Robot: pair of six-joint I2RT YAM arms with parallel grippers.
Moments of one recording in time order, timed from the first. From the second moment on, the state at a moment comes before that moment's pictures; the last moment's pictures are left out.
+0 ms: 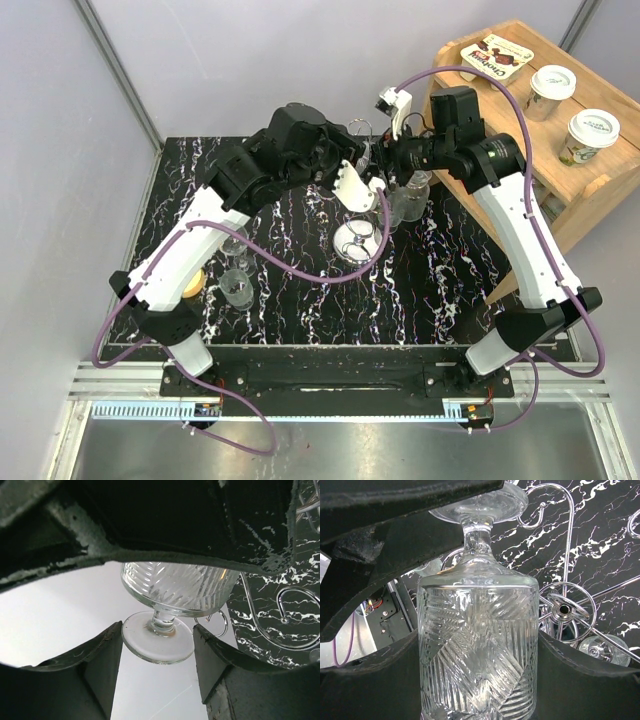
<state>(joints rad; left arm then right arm) -0.85 1.69 2.20 -0.99 -0.02 1.46 0.42 1.57 1.98 -0.97 -0.67 -0.12</state>
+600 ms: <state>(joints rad) -0.92 1.69 2.22 -0.92 -0.08 1.54 0.44 1.57 1.94 -0.92 -0.72 -0.08</state>
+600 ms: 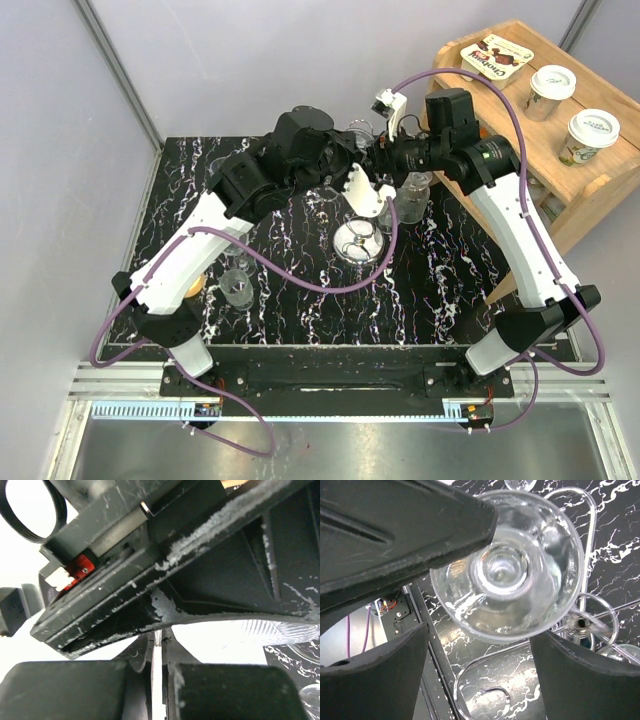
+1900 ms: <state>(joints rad) -0.89 1.64 2.14 -0.74 -0.10 1.13 0.42 1.50 1.93 -0.82 -0.61 -0.06</state>
